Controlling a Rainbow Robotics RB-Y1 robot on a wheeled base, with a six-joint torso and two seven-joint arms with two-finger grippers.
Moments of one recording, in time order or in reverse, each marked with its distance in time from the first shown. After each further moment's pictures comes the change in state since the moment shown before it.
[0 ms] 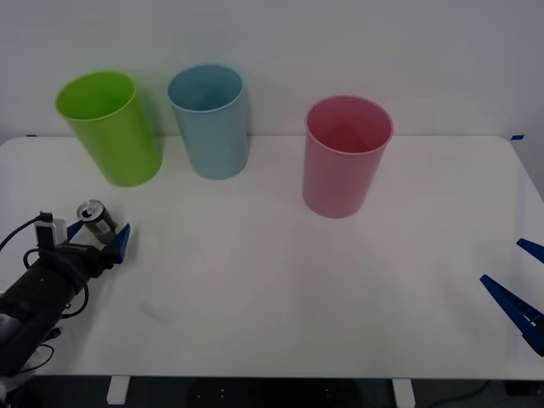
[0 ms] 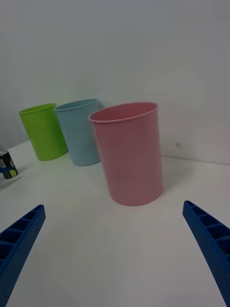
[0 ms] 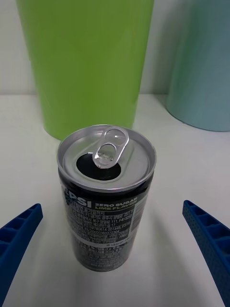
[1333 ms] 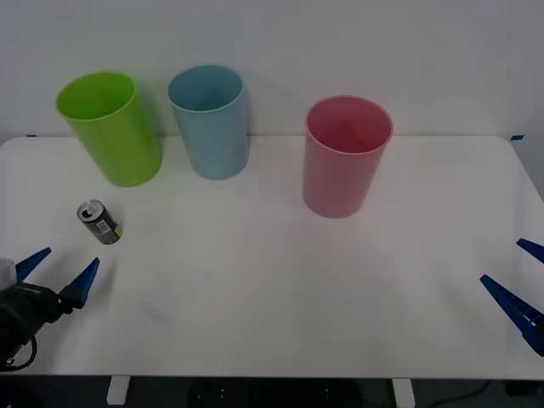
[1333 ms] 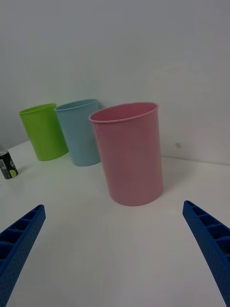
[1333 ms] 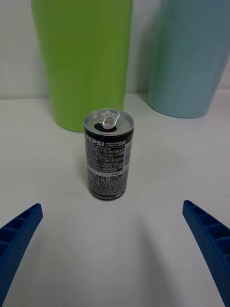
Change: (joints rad) right arm 0.000 0.000 0.000 0.000 0.000 0.000 0.000; left arm 0.290 0.024 0.074 -0.293 -0.002 -0.177 0.070
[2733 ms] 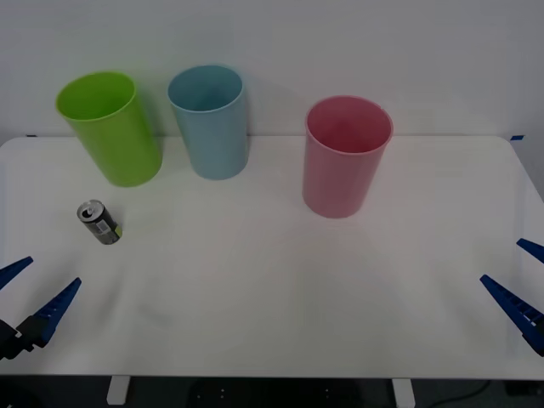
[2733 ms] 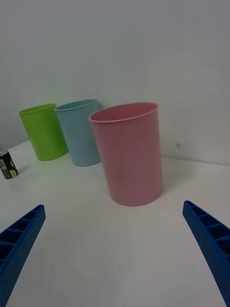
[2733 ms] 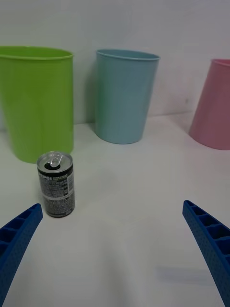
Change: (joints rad) right arm 0.000 0.000 0.000 0.000 0.000 0.000 0.000; left arm 0.253 0.031 0.057 -0.321 0.104 -0.209 0.119
